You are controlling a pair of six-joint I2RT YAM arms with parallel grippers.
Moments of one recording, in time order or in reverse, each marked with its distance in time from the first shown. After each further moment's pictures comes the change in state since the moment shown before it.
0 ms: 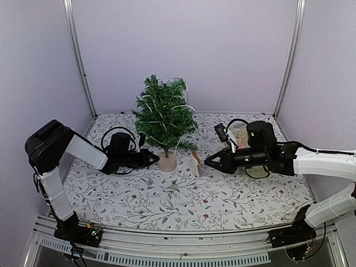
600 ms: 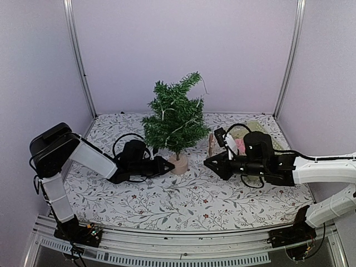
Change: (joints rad) left arm -0.234 0.006 0.003 0.059 -0.123 -0.201; right arm 0.144 -0.029 -0.080 0.113 0.333 -0.025
